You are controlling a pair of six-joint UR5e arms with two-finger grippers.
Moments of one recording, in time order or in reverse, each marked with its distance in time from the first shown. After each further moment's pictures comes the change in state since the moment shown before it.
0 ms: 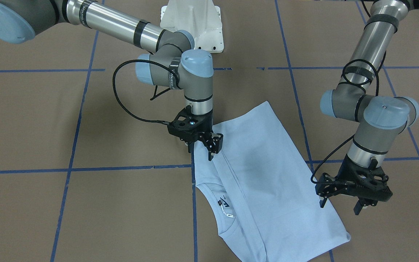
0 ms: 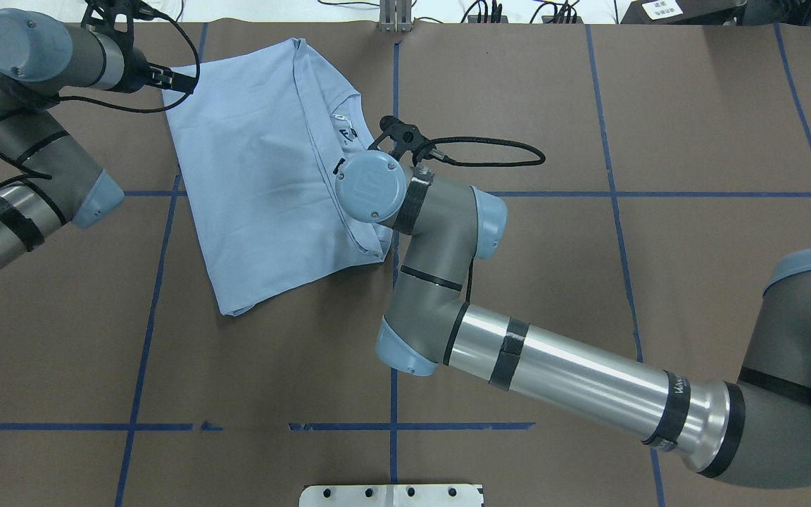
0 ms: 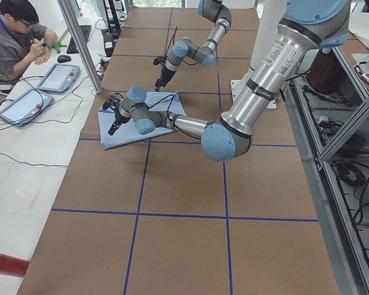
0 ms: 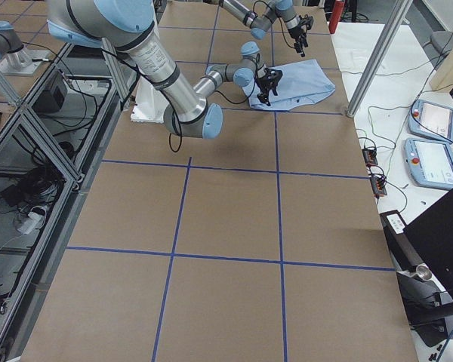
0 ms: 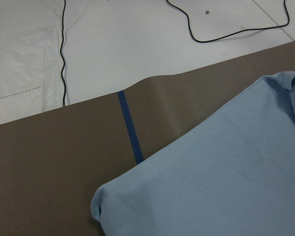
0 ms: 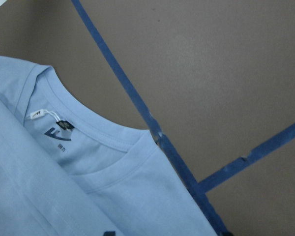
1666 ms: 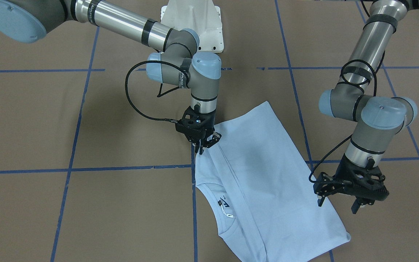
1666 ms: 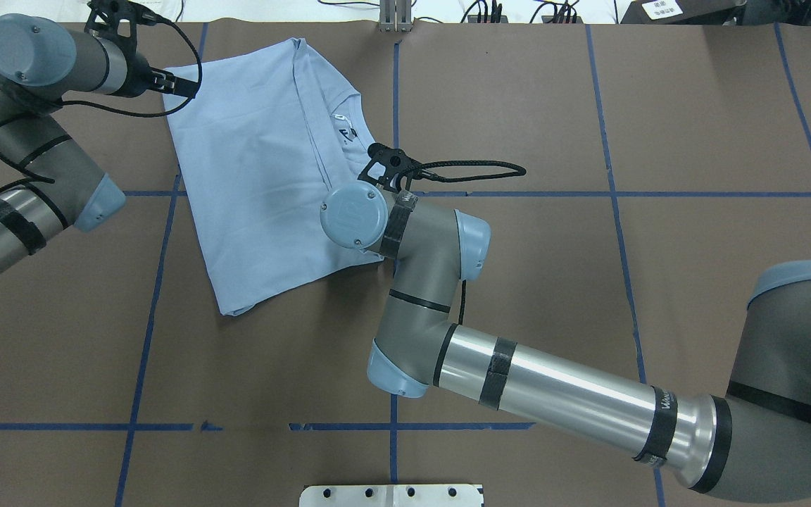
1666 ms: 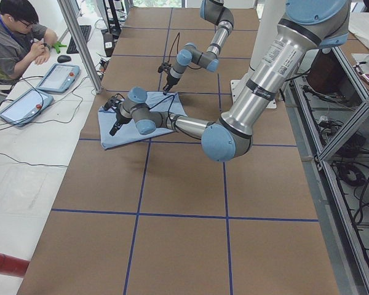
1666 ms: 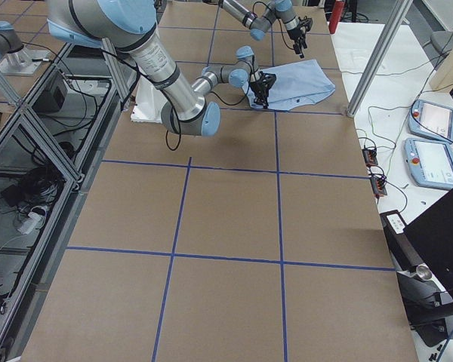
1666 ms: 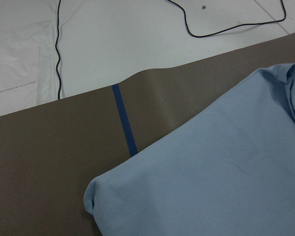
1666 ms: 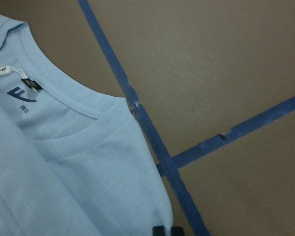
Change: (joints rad) left arm 0.007 0.002 0.003 -0.001 0.000 -0.001; right arm -0.033 0.004 -0.028 -0.064 -0.031 -0.086
